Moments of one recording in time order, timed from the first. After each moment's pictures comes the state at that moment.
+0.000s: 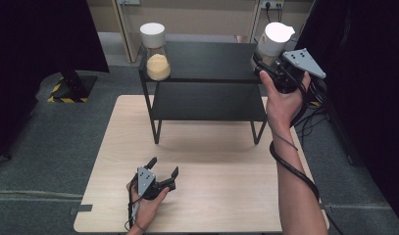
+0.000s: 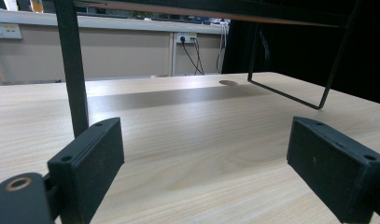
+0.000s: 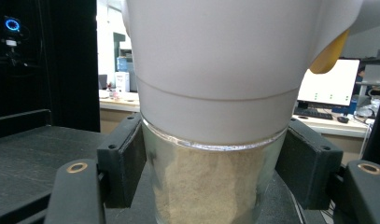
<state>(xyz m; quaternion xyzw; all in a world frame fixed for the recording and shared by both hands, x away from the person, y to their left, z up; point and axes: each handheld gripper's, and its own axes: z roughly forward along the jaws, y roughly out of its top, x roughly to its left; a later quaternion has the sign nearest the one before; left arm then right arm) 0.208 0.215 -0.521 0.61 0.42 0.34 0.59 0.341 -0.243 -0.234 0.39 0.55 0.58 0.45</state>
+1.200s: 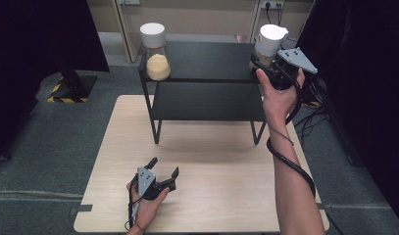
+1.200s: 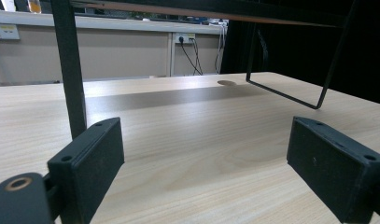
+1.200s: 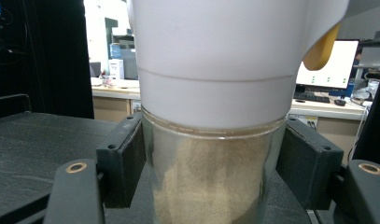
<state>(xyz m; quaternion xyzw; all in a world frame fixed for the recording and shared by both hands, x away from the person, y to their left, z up) 0.208 0.215 -0.521 0.61 0.42 0.34 0.59 0.362 -0.239 -0.238 0.42 0.56 0.56 0.44</state>
